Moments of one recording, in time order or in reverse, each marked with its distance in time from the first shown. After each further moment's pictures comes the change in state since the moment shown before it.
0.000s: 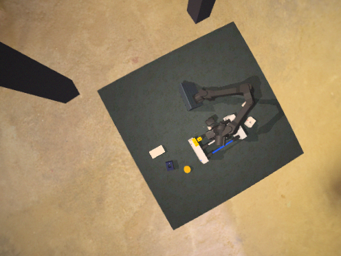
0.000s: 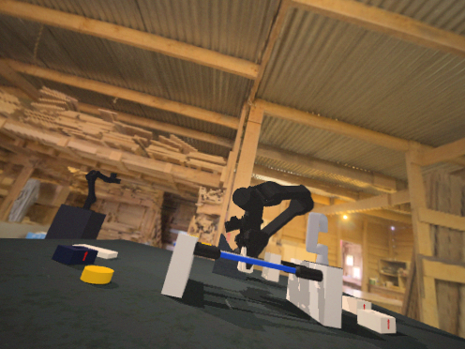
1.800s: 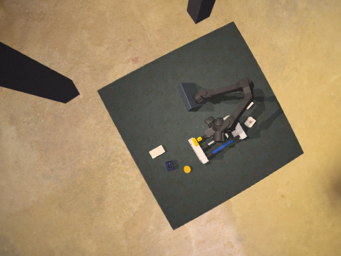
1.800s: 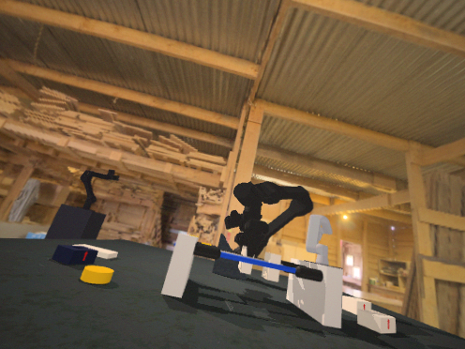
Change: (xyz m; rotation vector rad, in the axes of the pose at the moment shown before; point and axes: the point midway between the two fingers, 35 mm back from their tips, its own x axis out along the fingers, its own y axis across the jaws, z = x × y) arm -0.015 0.000 0.001 0.009 0.001 0.181
